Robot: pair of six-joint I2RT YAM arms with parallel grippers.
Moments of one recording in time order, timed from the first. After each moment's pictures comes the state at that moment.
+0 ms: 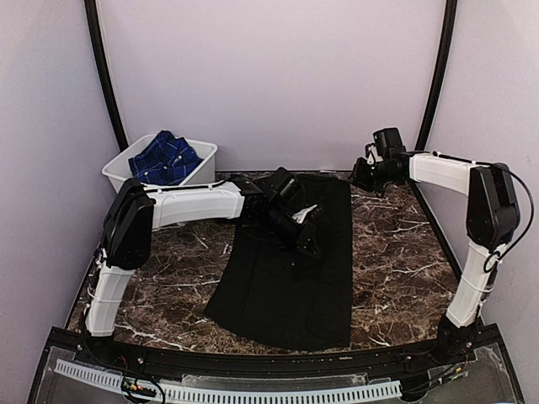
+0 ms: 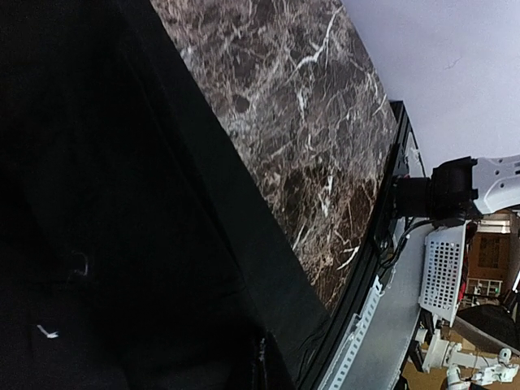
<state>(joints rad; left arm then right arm) -0.89 2.24 1.90 -0.60 0.64 -0.44 0.27 1.87 1.48 -0.34 -0.21 0.57</state>
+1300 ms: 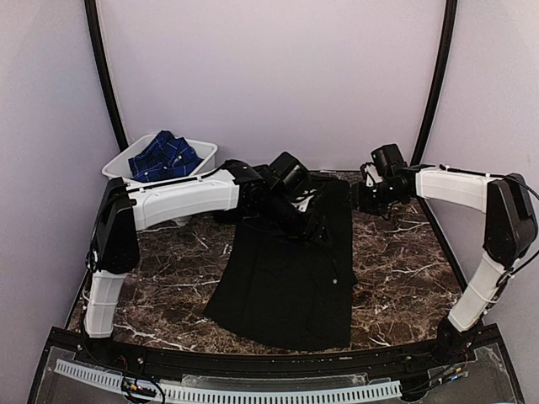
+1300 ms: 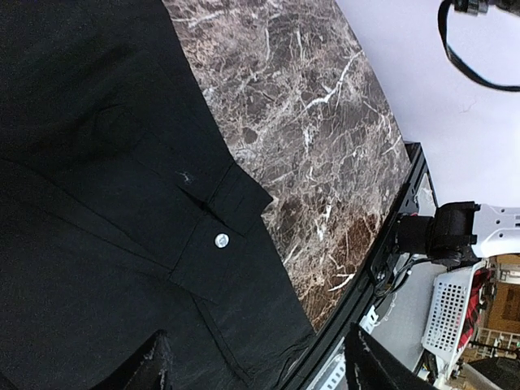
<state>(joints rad) -0.95 2.19 2.00 -0.74 0.44 -0.55 0.36 1.69 1.22 -0.43 -0.17 0.44</state>
